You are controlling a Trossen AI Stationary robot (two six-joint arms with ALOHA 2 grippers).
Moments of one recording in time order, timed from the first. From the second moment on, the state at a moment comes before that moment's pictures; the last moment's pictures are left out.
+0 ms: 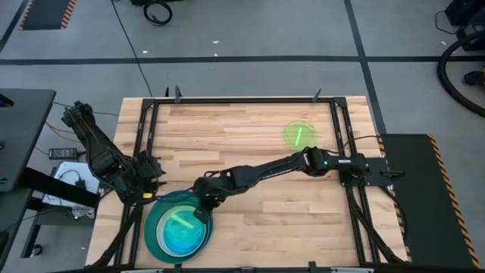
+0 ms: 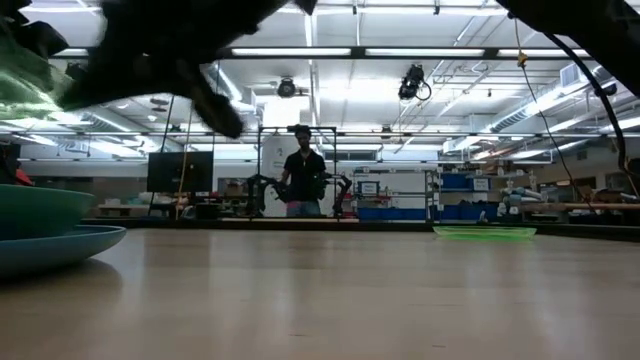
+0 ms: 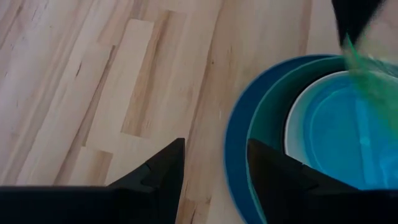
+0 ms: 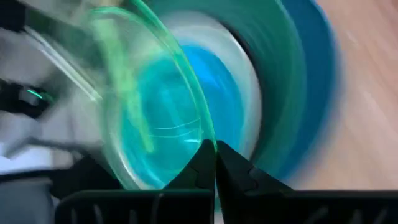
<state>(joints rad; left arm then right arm) -0.87 0.81 0.81 -1.23 -0.55 -1.01 0.21 2.49 2.29 -0.60 -0.17 0.80</state>
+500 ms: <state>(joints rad) -0.87 0.81 0.81 -1.22 -0.55 -1.01 0.21 2.52 2.28 -0.51 -0.18 0.70</state>
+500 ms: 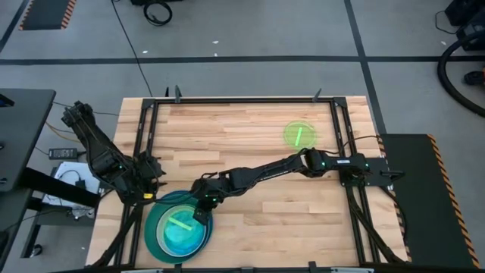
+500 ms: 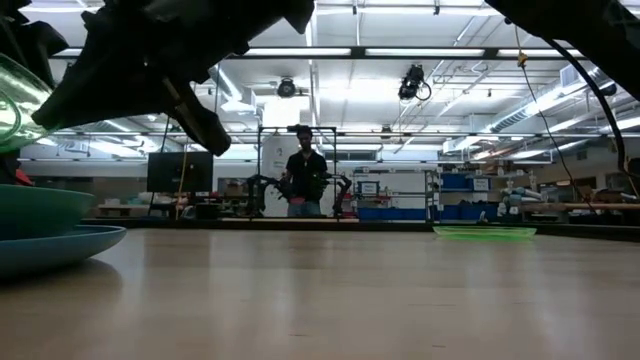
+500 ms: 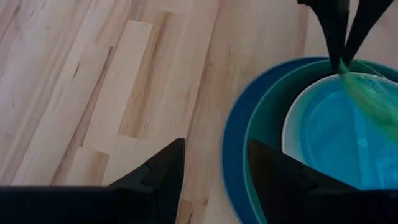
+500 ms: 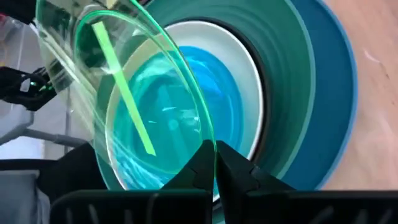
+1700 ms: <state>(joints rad) -0.87 0.81 0.81 -1.22 -0.55 -1.02 0.19 2.52 2.27 -0.60 -0.31 0.72</state>
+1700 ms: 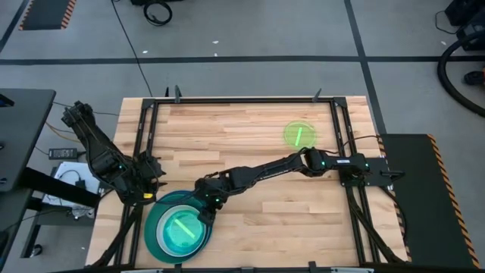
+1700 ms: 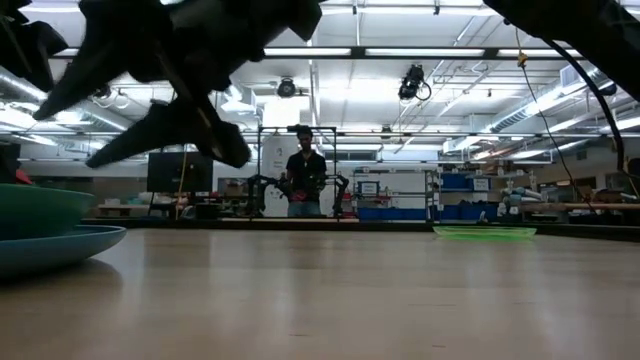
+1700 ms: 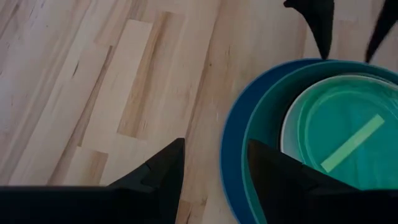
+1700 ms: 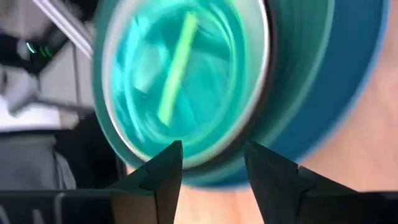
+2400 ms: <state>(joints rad) -0.87 0.81 0.81 -1.22 -0.55 -1.04 0.15 2.50 2.31 -1.03 -0.27 0.51</state>
